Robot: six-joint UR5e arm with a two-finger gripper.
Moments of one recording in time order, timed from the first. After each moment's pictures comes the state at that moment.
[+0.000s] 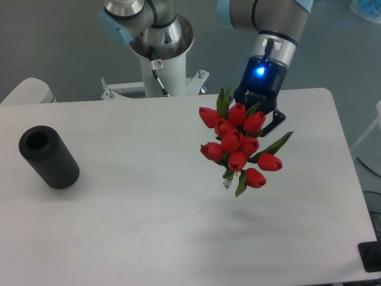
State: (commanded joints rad) arm 2.82 -1.67 -1.82 -0.72 0.67 1.13
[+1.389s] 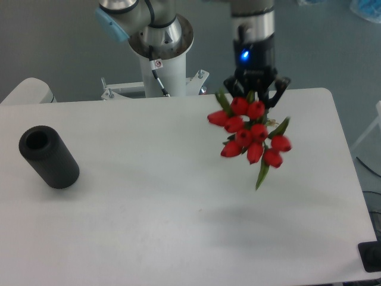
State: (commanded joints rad) arm 2.53 -1.67 -1.84 -0.80 1.74 1.19
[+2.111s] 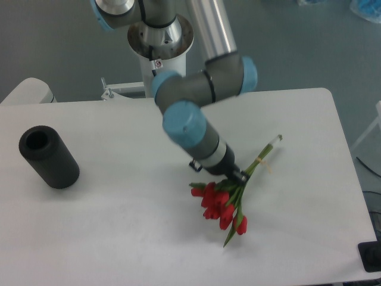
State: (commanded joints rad) arm 2.35 -2.08 -1.67 -0.79 2.02 1.16
